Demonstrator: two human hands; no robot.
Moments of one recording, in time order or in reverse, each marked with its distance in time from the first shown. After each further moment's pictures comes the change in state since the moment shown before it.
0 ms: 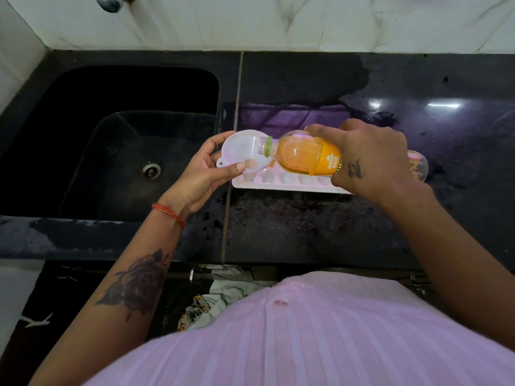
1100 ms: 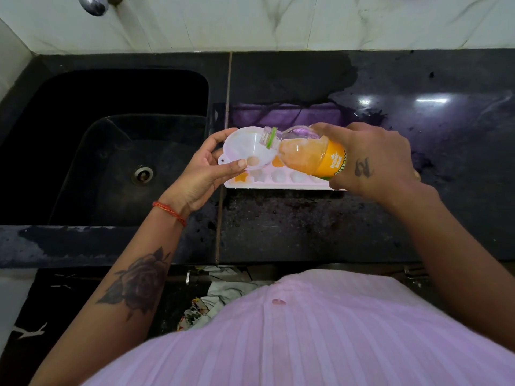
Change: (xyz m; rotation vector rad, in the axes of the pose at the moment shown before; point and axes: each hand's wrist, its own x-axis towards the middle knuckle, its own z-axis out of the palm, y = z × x) left_hand 0.007 0.002 0.015 -0.030 -0.050 -0.006; right_hand -0.014 0.014 0.000 0.120 -0.048 0.077
